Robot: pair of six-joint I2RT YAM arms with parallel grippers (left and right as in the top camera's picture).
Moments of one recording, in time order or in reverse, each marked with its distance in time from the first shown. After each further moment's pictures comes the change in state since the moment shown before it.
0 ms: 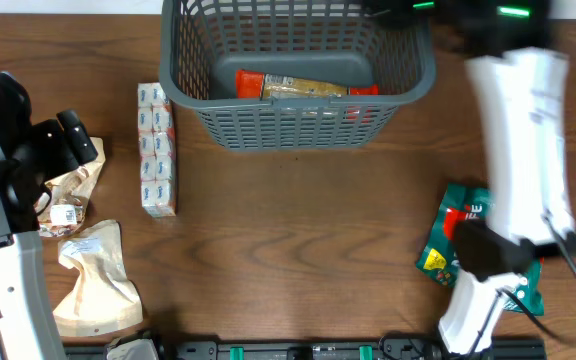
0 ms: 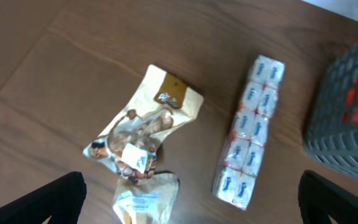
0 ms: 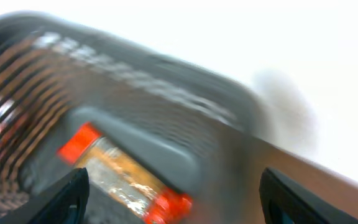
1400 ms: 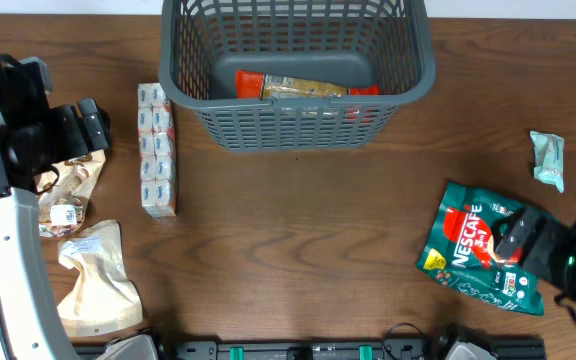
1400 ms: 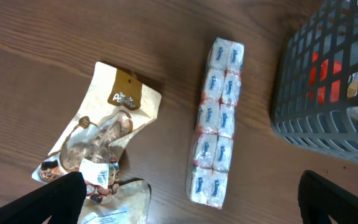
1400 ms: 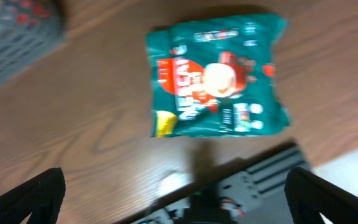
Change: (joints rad) left arm 0.021 0.118 0.000 0.037 0.194 0.088; right arm -0.571 -1.025 -1.087 -0.470 0.115 0.244
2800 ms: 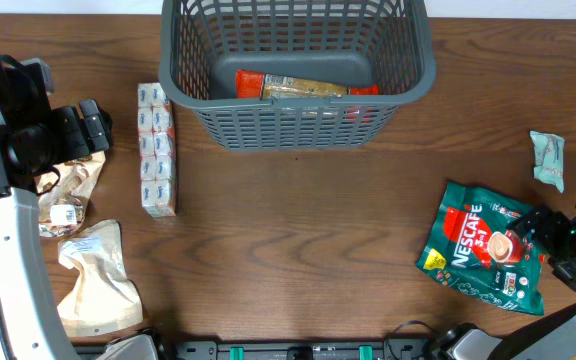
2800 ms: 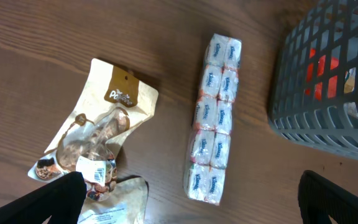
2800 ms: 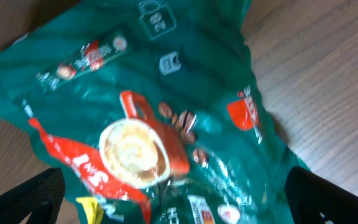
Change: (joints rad) left arm 0.000 0.000 0.000 -0.011 0.011 0.000; right arm -0.380 0.445 -0.529 0.609 -0.079 -0.092
